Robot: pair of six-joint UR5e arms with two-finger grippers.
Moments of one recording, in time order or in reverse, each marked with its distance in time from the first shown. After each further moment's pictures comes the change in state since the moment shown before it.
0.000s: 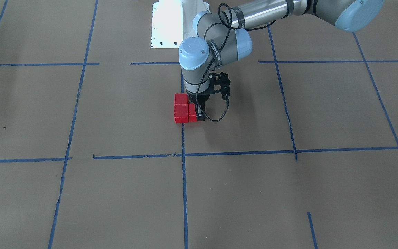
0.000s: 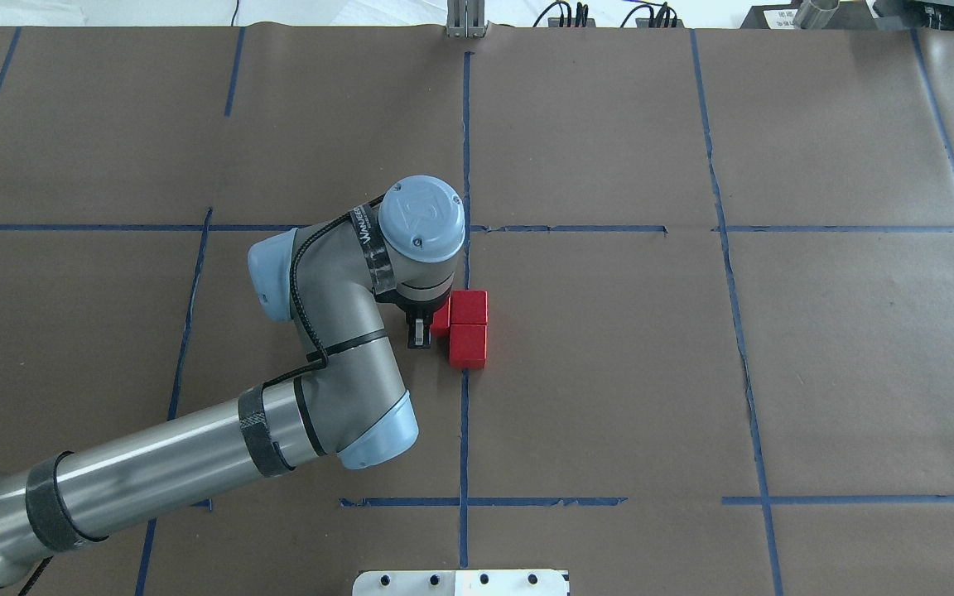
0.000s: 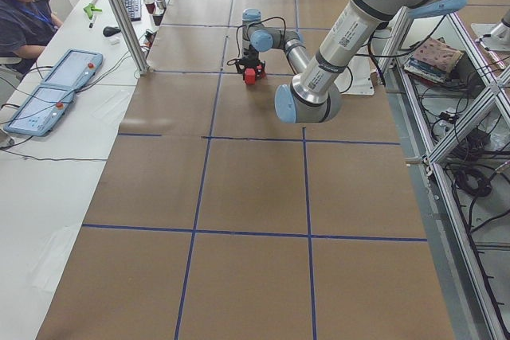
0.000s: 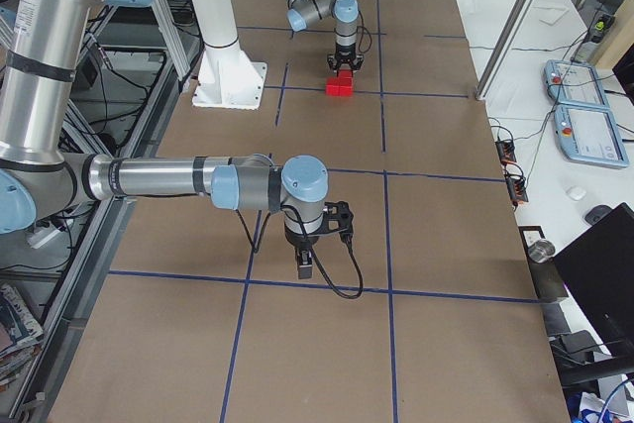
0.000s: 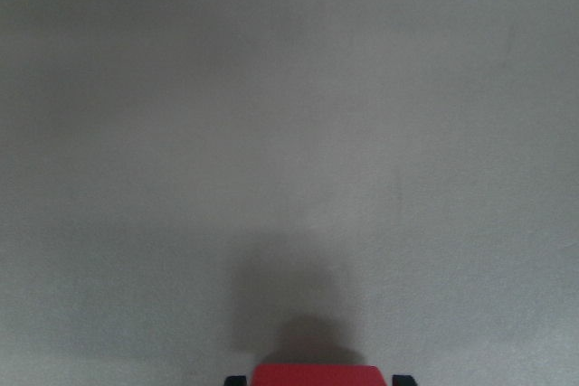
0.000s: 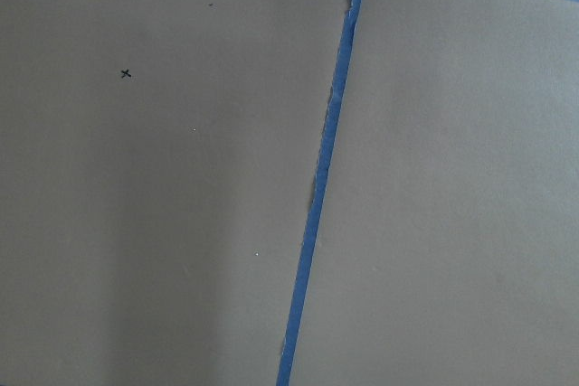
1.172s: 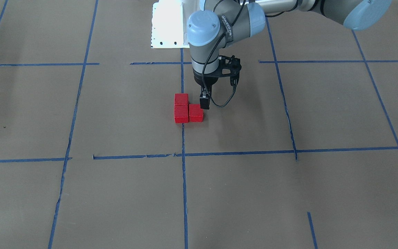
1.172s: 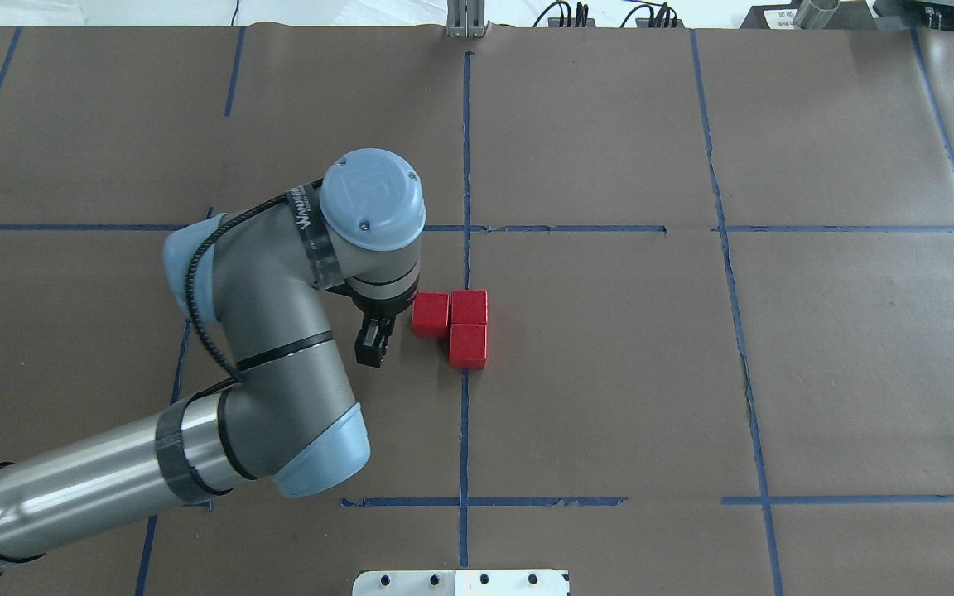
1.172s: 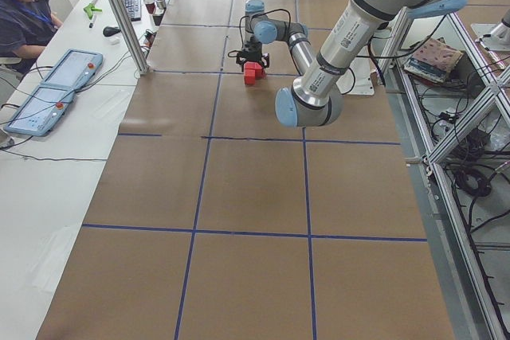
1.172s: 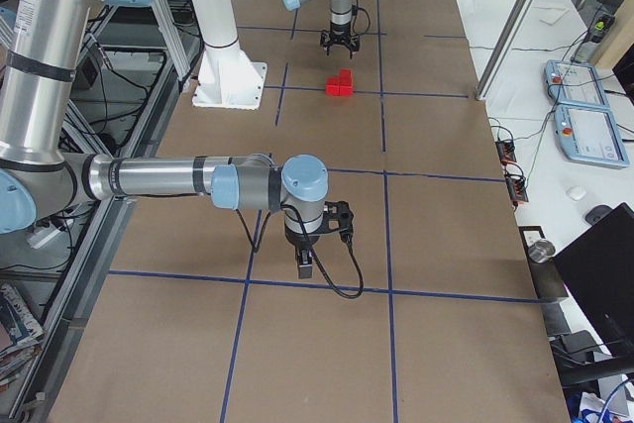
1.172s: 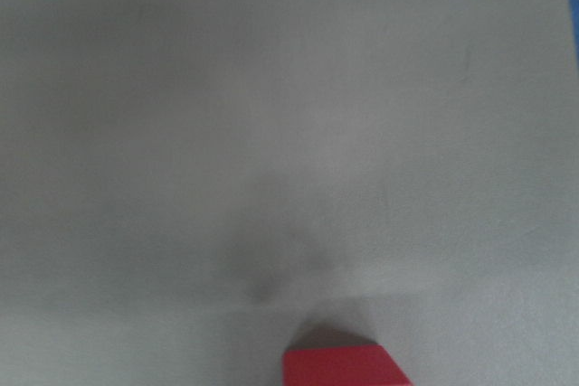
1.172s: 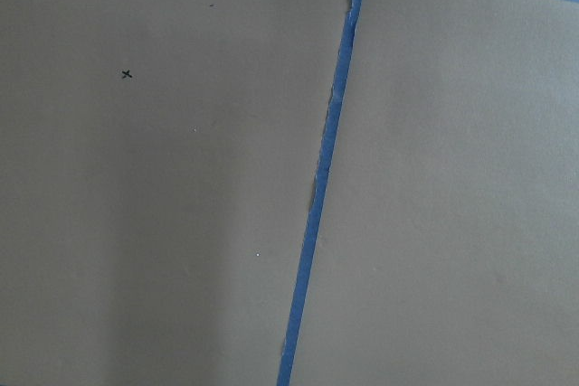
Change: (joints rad) left arm -0.031 0.107 -0.337 0.239 -0.045 0.296; right arm 0.000 0.000 0.001 0.000 0.000 0.000
